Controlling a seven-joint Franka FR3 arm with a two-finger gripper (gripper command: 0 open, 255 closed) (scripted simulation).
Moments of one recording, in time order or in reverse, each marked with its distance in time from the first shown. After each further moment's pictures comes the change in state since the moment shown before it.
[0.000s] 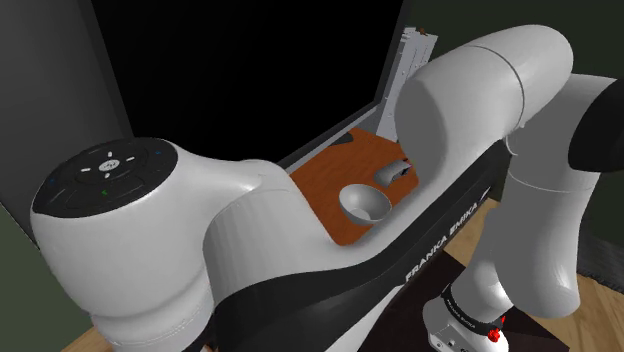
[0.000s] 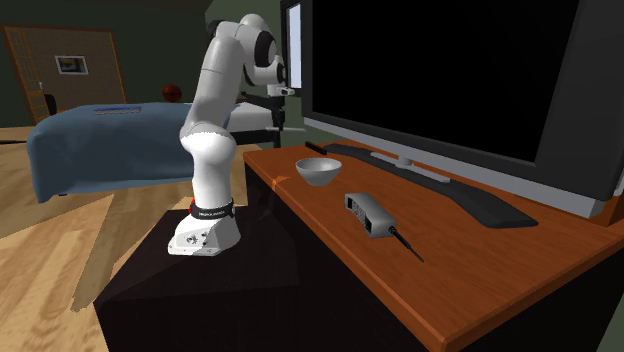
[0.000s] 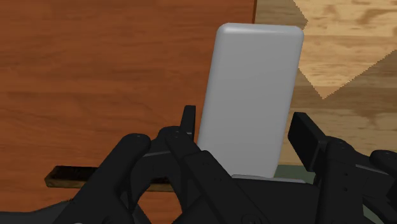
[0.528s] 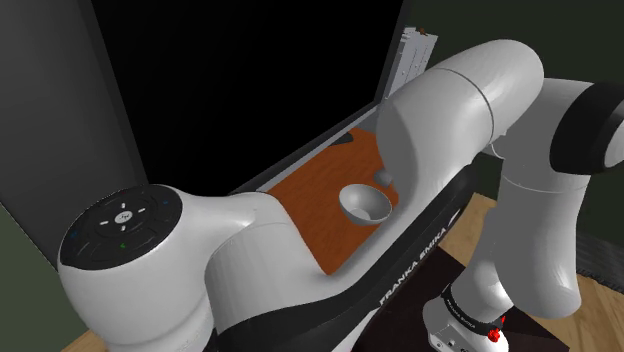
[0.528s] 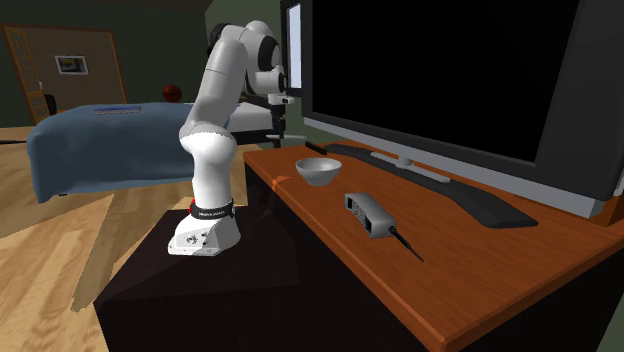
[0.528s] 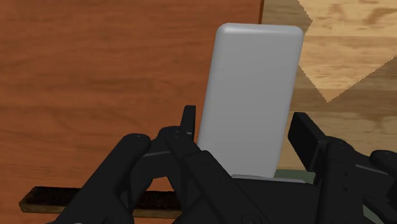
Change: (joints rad) arm 0.018 0.051 -0.022 -0.041 -0.045 0.078 0.031
